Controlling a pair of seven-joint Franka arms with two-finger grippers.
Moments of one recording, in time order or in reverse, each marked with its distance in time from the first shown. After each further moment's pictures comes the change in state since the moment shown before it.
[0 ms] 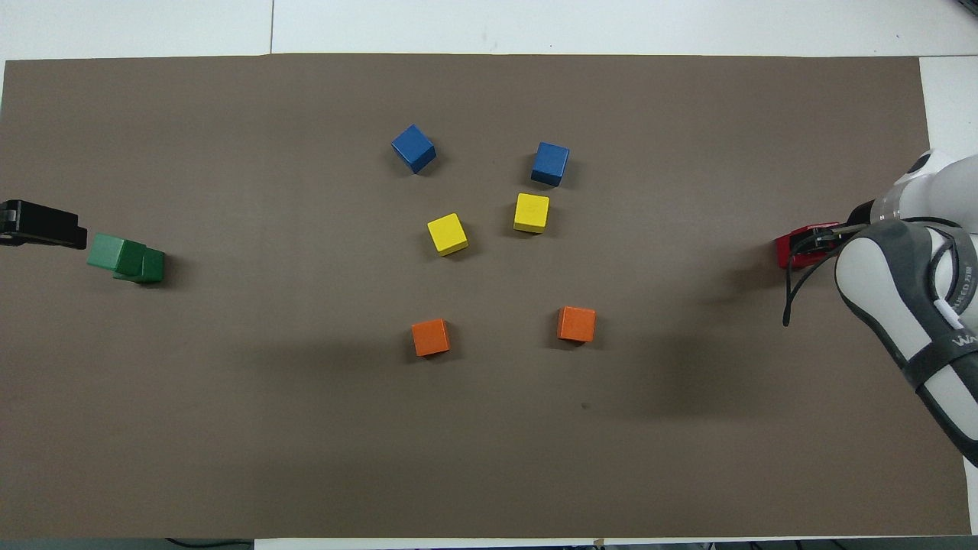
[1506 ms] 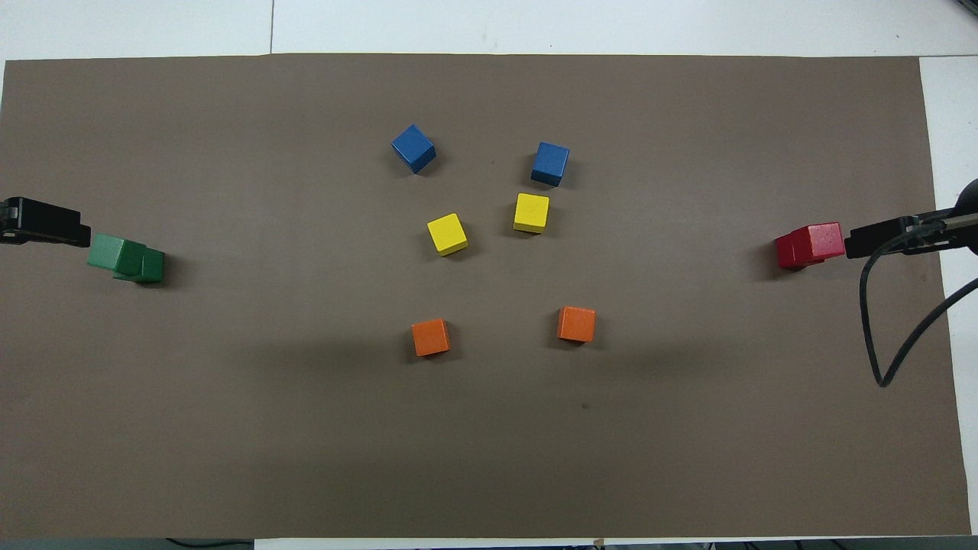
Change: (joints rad) left arm 0.000 0.002 0.003 0.000 -0.021 0.001 -0.014; right arm 0.111 -0.271 0.037 0.325 0.001 -0.582 0.136
